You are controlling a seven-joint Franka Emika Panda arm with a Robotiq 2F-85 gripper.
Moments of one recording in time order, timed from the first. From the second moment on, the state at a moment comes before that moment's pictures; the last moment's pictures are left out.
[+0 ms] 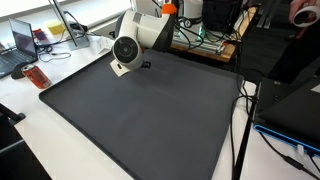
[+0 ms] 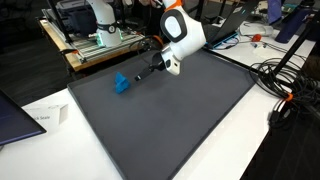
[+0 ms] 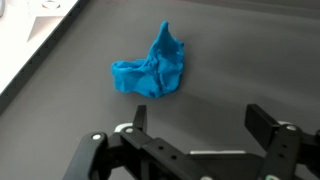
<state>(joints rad) 0.09 0.68 -0.02 -1.81 -0.52 1.76 -0.03</state>
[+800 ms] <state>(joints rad) 0.04 0.66 -0.03 -1.83 -0.52 1.84 -0.11</state>
